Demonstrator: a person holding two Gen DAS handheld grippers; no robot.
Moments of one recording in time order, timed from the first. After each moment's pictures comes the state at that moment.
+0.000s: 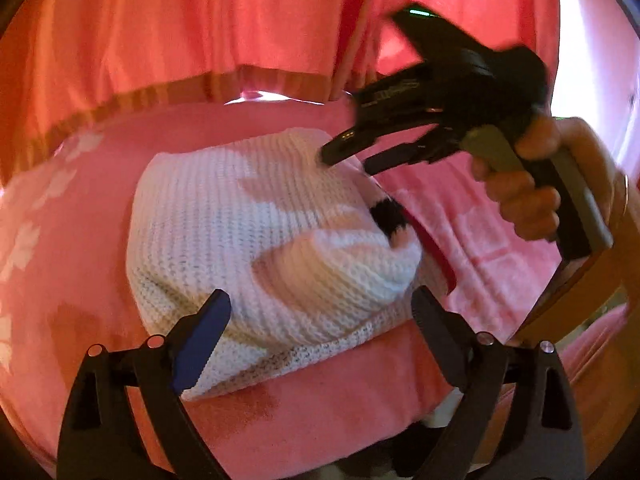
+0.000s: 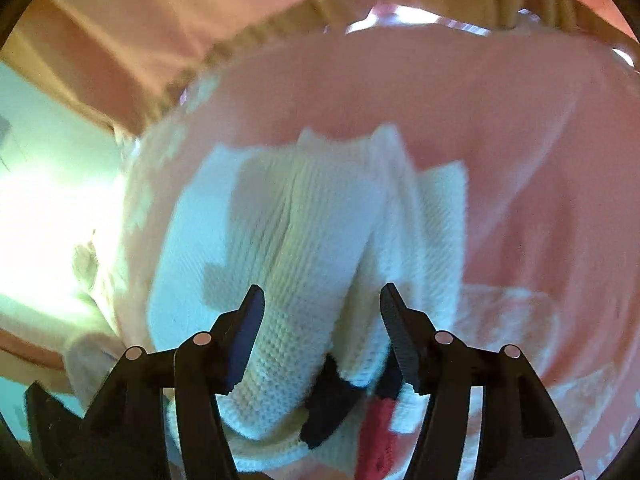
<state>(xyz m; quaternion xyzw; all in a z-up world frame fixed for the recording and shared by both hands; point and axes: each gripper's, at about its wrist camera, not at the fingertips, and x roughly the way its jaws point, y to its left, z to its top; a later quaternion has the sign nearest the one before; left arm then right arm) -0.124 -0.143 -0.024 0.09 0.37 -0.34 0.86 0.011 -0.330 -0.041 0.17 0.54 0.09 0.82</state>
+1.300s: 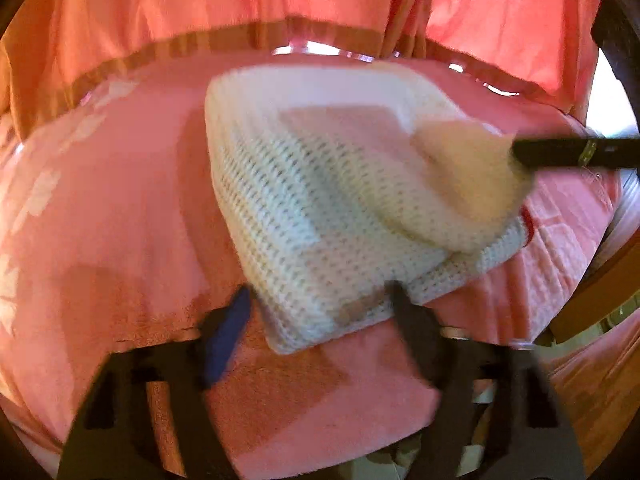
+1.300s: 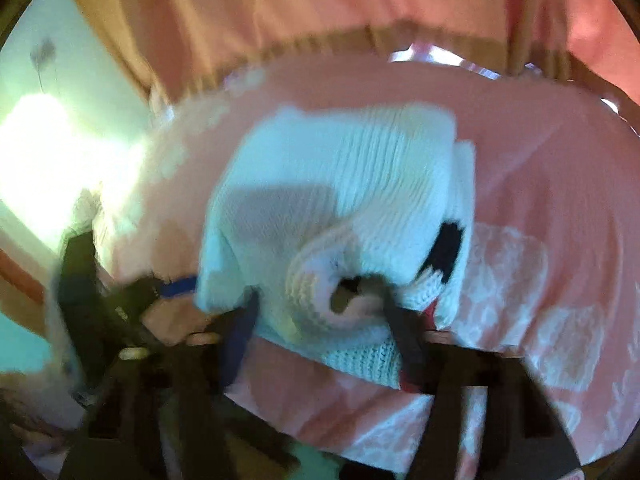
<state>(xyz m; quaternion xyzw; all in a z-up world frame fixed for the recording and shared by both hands) -0.094 -0.117 -0.065 0.08 0.45 -0.27 0.85 -0.097 -0.260 -0.027 0.07 0.49 0.10 0.87</state>
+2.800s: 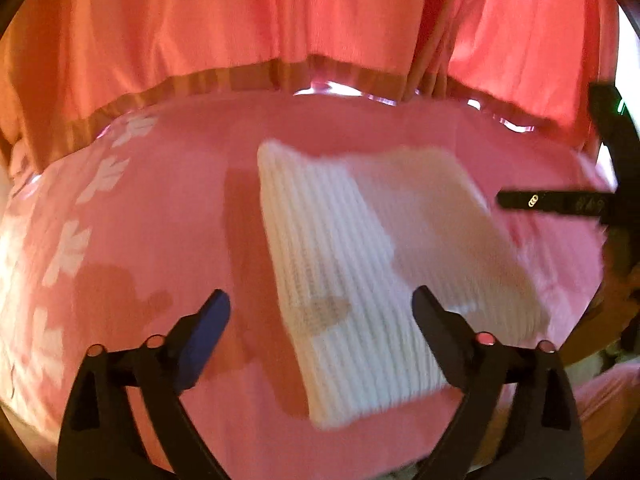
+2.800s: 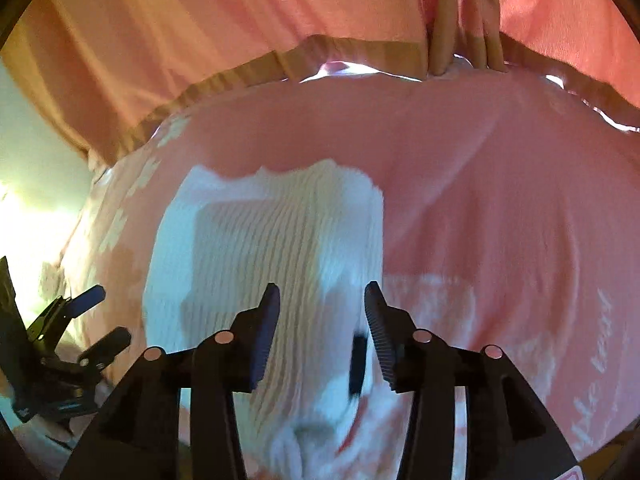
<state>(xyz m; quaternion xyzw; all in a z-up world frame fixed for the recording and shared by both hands) -0.034 -0.122 0.007 0.07 0.43 -0.25 0.86 -0.057 -0.357 -0.024 0.16 0.46 -0.01 0.87</state>
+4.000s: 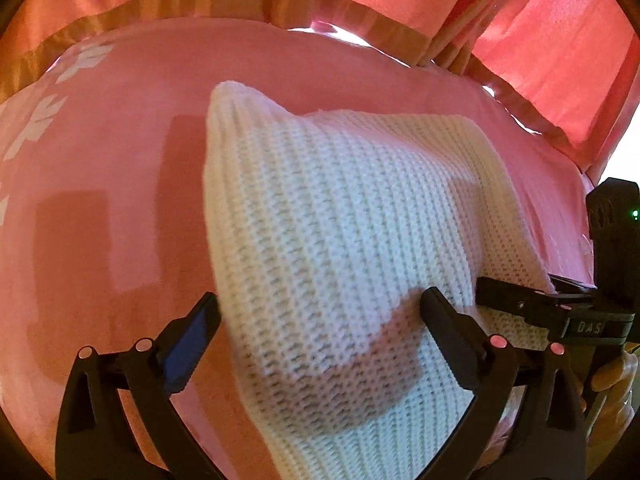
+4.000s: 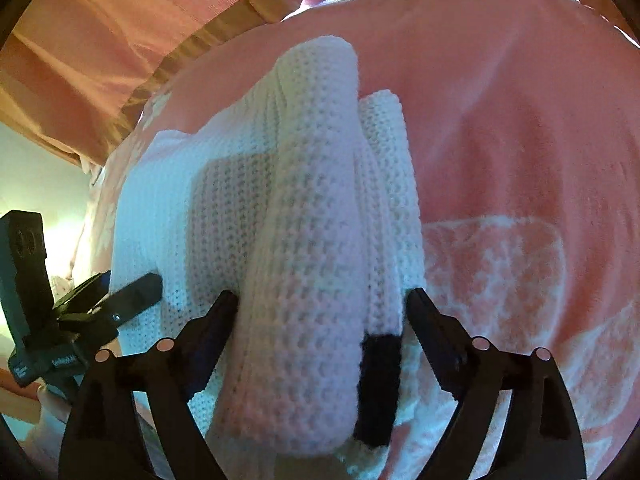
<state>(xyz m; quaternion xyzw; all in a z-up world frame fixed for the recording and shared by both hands) 0.034 -0.151 -0.058 0.01 0.52 -0.28 0.81 -0.042 -0.352 -0.101 0.23 0.51 0.01 0.83</state>
